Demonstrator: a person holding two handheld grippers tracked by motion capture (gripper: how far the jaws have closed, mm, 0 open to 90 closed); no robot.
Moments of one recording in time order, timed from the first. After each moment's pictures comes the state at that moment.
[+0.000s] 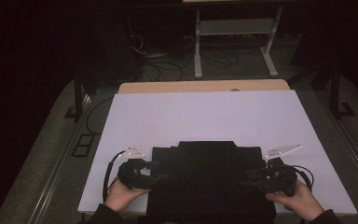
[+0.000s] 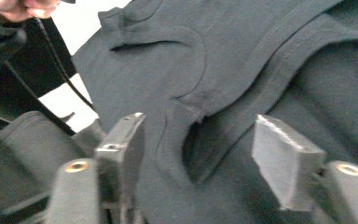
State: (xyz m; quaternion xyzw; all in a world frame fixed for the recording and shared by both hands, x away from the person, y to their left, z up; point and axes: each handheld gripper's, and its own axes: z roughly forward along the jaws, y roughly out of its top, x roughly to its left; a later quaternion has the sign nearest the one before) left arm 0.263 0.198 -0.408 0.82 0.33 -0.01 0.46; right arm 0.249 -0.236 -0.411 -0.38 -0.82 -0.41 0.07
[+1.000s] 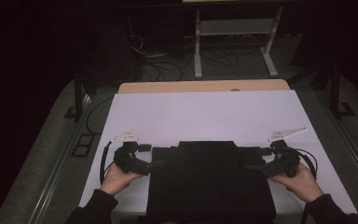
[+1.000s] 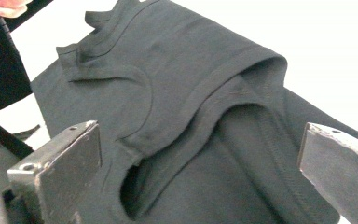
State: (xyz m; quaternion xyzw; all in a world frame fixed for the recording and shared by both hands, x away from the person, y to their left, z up) left arm 0.303 0.214 -0.392 0.81 0.33 -0.01 0.49; right arm 0.285 -0.249 -0.391 -0.39 -0.82 -0.41 0.02
